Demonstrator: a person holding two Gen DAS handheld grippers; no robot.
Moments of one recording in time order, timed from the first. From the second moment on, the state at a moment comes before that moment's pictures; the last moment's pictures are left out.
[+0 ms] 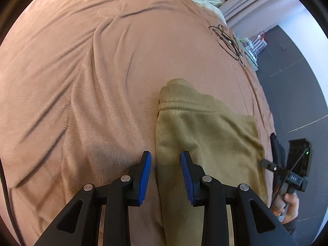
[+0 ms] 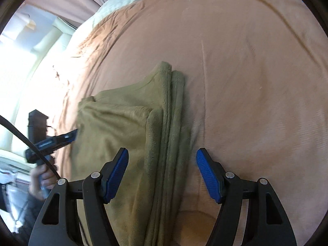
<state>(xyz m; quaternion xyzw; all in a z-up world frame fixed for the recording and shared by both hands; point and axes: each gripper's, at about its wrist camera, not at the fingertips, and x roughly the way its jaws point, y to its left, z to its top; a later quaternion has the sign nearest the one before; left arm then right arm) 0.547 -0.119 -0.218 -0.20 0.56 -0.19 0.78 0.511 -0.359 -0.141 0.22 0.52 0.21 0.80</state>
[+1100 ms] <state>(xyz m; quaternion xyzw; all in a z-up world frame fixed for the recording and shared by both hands) 0.569 -0.139 -0.208 -0.23 0.54 -0.23 0.78 0.529 -0.378 -0.135 0.24 0.49 0.22 0.80</state>
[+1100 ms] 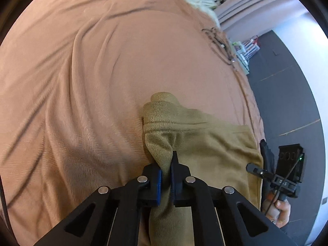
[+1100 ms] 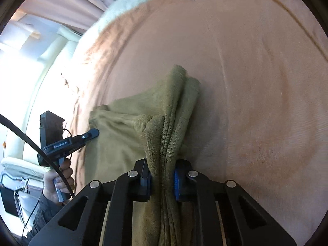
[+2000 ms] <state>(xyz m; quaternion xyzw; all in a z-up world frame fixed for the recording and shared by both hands) 0.429 -0.096 0.026 -0.22 0.38 -0.28 0.85 0.311 -0.355 0.067 0.15 0.33 0.26 0.89</state>
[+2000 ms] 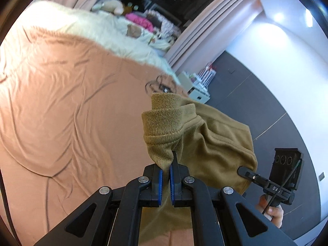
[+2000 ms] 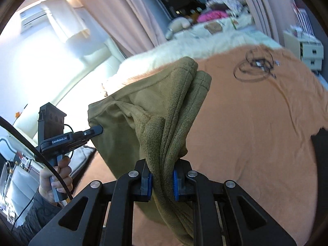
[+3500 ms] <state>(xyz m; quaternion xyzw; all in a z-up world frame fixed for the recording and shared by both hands) 0.190 0.390 0.171 -0.22 0.22 0.01 0.95 0.282 0.049 0.125 0.01 0.28 0.56 0.78</state>
